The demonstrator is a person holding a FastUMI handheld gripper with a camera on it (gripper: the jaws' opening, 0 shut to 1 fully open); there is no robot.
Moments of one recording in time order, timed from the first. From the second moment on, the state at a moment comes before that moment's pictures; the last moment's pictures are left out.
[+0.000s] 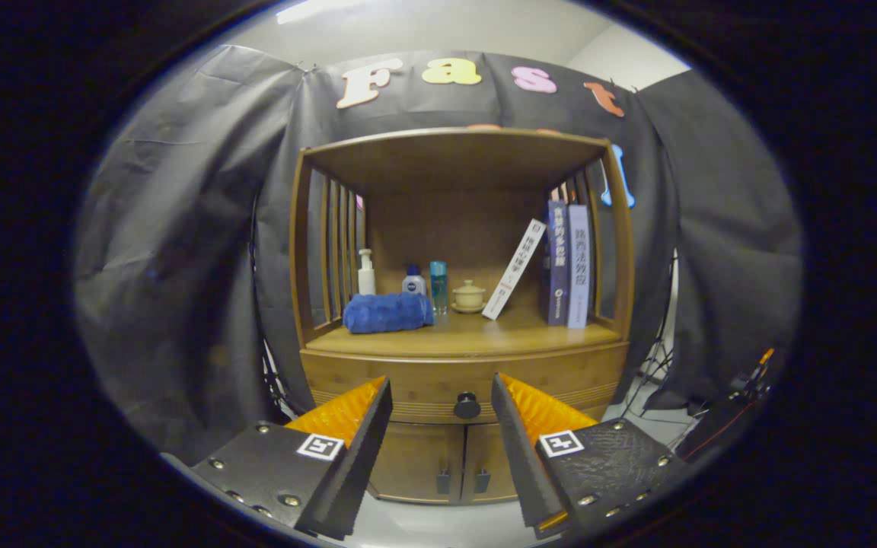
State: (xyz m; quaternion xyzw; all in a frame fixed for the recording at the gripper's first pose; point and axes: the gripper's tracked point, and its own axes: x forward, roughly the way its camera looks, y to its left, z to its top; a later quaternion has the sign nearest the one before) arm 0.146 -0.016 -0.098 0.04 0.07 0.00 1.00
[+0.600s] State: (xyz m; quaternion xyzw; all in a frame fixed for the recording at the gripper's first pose) arm 0.279 -0.037 -0.239 0.05 0.21 -0.01 0.98
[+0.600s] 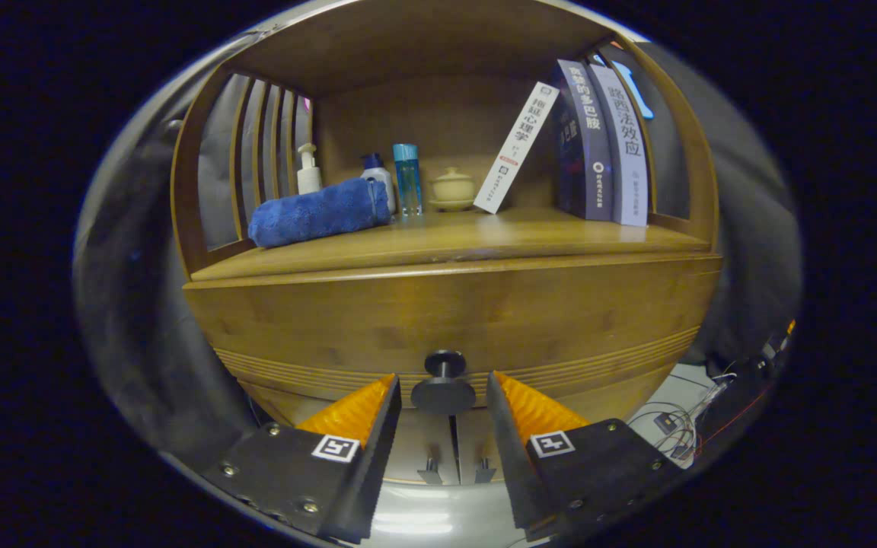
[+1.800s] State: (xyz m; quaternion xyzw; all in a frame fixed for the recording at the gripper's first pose) arm 0.189 -0.036 -0.233 0.07 0.22 -0.06 0.97
